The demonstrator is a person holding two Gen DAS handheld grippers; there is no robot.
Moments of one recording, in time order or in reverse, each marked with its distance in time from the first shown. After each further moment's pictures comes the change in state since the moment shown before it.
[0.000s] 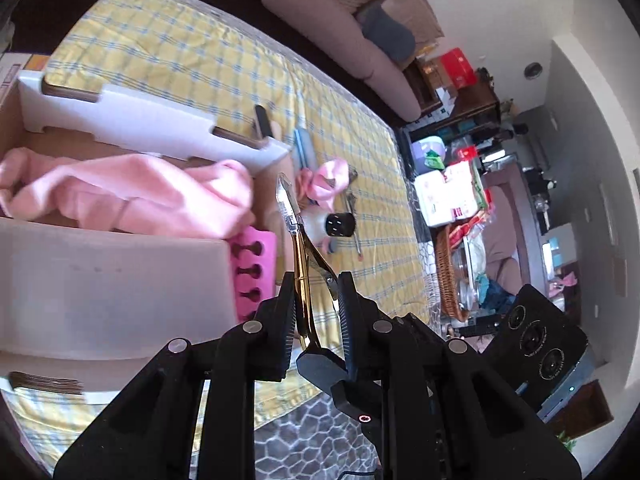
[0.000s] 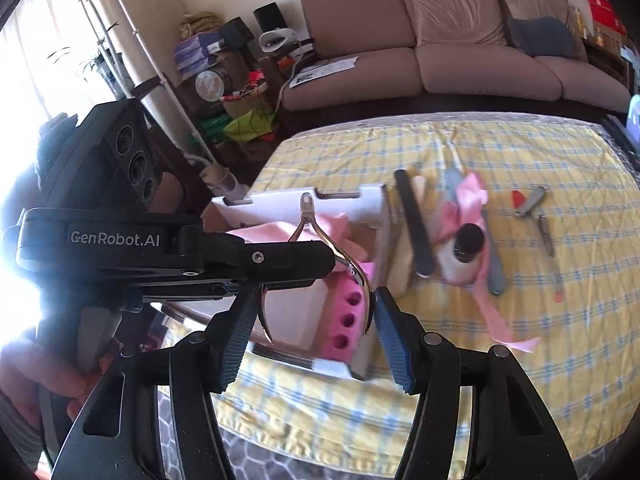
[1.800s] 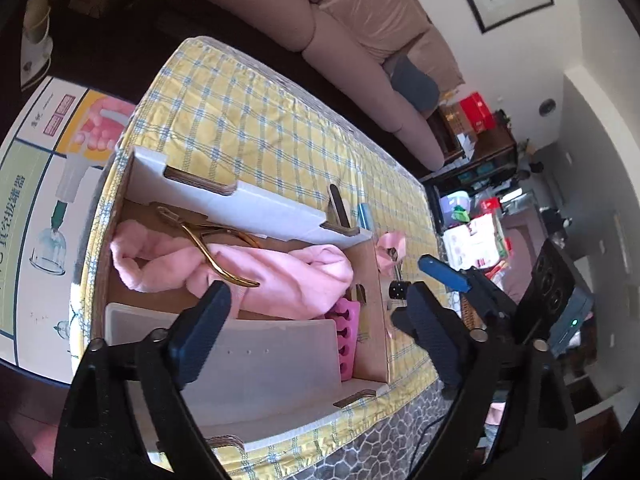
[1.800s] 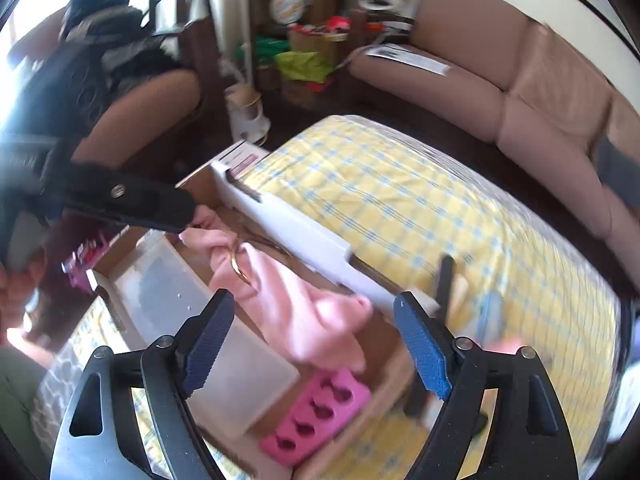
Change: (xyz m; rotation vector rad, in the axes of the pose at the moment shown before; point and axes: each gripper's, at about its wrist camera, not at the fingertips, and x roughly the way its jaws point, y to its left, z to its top) left arm -0.038 0.059 0.036 0.002 -0.148 0.078; right arm 0.066 0.002 0.066 -0.400 0.145 -0.110
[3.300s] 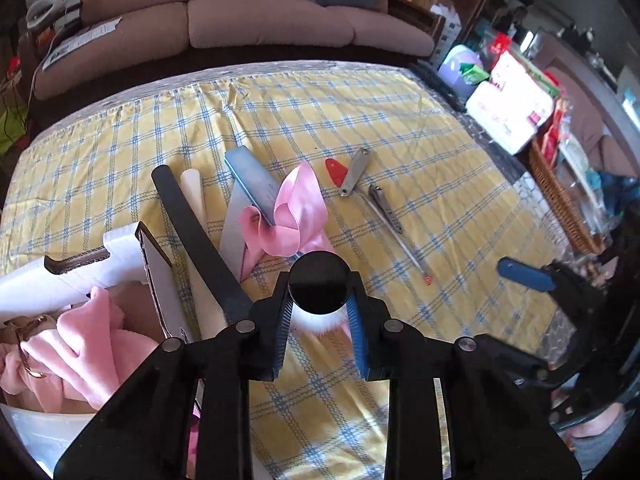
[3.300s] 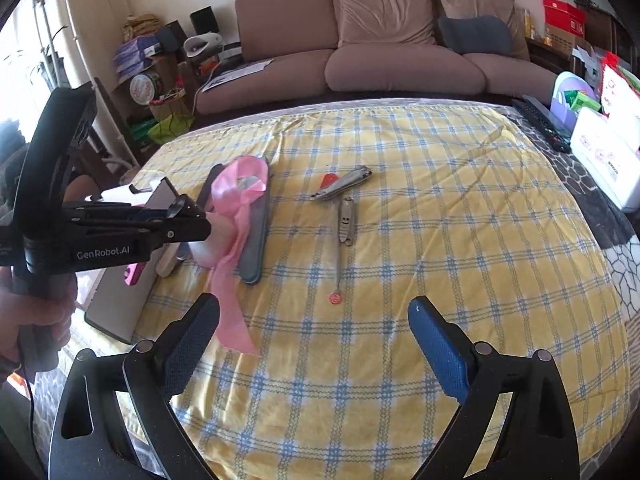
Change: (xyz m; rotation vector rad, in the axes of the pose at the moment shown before) left arm 0.184 -0.185 -0.063 0.513 0.124 0.273; right arm -0.078 -0.152 -0.182 0.428 -0.138 -0.099
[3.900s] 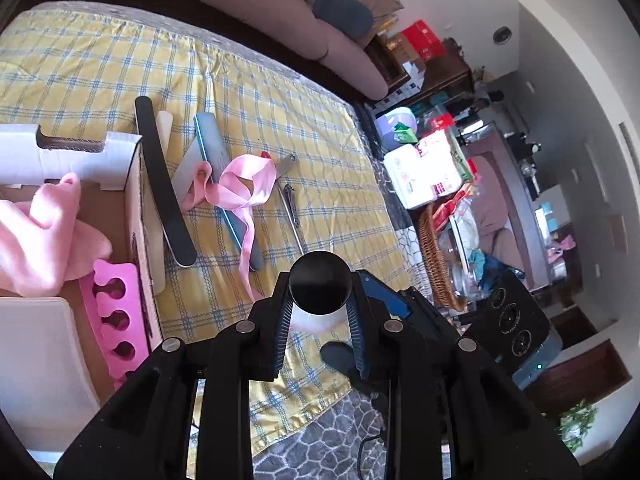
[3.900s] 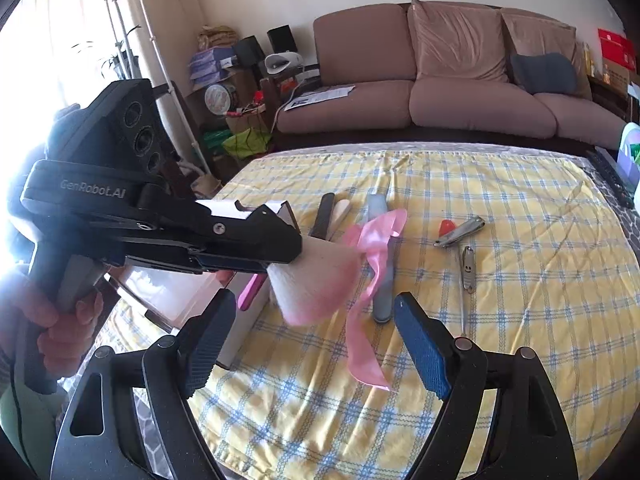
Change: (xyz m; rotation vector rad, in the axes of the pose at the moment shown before) left arm -0.053 0.046 -0.014 -0.329 -0.010 -0.438; right arm -0.013 0.065 0.012 -0.114 -0.093 0.162
